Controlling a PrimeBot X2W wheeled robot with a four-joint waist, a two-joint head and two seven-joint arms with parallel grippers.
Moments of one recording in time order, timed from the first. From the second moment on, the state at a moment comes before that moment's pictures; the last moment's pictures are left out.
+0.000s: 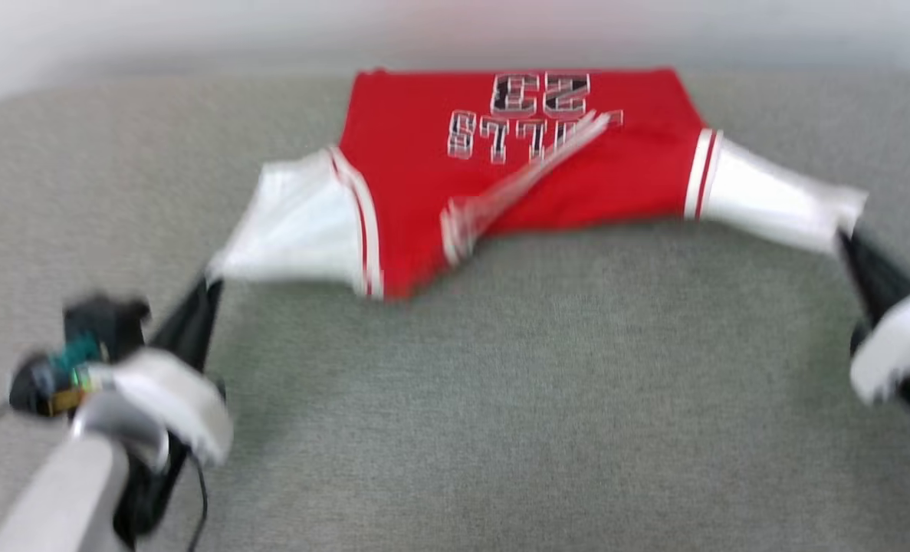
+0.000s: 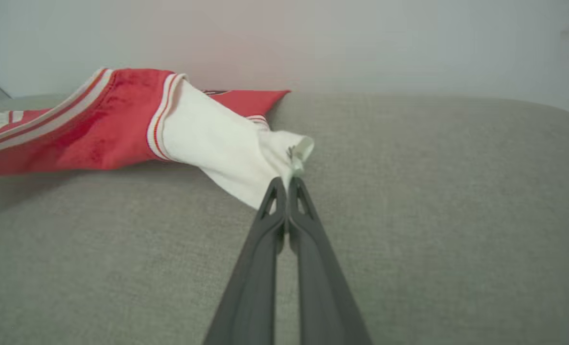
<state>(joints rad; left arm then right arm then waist) -0.33 0.53 -0.34 0.20 -0.58 0.00 -0.05 -0.45 -0.52 0.24 0.41 0.64 0.13 0.04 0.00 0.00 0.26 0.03</state>
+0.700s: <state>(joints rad) 0.17 0.64 -0.35 0.13 -0.66 0.04 0.03 0.17 -0.76 0.28 0.14 0.77 0.13 0.16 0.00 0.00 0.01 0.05</state>
